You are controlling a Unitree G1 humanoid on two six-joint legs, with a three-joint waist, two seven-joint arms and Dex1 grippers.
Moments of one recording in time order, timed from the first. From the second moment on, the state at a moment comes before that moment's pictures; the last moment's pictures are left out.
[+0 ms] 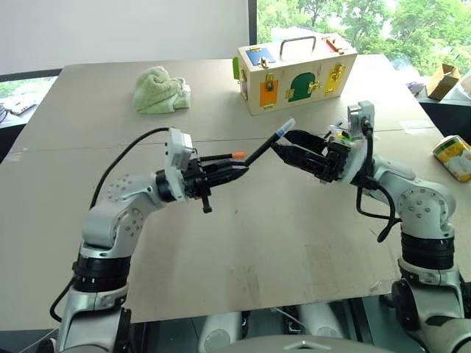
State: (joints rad) left arm -0.37 0.57 0.09 -0.23 -0.67 0.54 -1.05; right arm -0.57 -0.32 -0.12 -0.26 0.99 0.95 0.65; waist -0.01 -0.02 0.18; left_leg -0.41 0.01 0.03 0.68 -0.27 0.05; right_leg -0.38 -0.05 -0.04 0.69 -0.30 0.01
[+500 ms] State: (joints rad) left arm -0.37 0.53 0.07 -0.24 -0.70 0.55 -1.00; right arm -0.59 -0.27 -0.10 -0.23 1.01 0.95 0.60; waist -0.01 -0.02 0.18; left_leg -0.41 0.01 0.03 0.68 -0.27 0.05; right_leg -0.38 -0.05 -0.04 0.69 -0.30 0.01
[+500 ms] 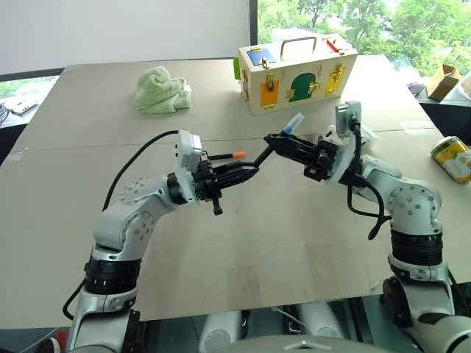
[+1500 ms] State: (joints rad) left arm -0.44 0.72 0.02 -0.38 -0.59 0.54 -1.03; right arm -0.73 -0.80 -0.01 -0.03 0.36 0.45 0.82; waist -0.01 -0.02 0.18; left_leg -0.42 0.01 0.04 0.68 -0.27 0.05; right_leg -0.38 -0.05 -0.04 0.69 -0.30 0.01
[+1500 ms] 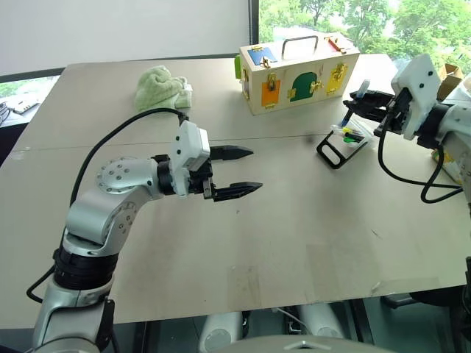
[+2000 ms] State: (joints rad) left arm -0.45 0.72 0.02 -0.38 -0.60 0.55 -1.03; right arm -0.74 -0.79 0.04 0.06 0.18 0.32 0.87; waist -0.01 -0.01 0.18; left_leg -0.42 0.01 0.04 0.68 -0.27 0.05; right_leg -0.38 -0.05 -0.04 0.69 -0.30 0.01
